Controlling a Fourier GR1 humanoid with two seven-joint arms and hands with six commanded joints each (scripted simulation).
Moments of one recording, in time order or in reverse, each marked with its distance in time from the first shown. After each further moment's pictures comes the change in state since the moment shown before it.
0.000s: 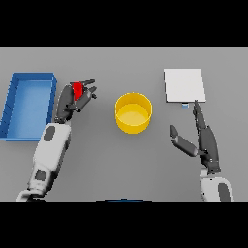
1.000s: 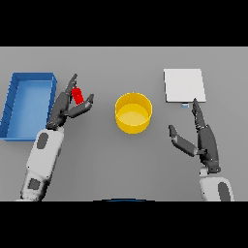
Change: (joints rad) left arm 0.097 0.043 -0.039 -0.110 -0.047 -0.085 0.078; right arm -0.003 -0.001 0.005 -0.012 -0.001 0.006 0.003
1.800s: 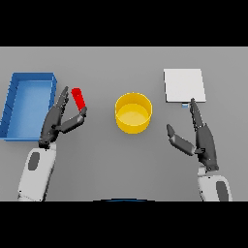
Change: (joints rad) left arm 0.234 0.011 -0.057 -0.299 -0.003 0.000 0.080; right arm -0.015 0.005 0.008 0.015 0.011 -0.003 -0.007
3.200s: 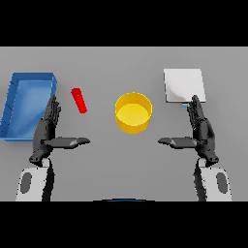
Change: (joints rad) left arm 0.220 -0.080 0.022 -0.287 0.163 -0.004 0.045; right arm -0.086 0.065 -0.106 0.114 -0.232 0.055 0.095
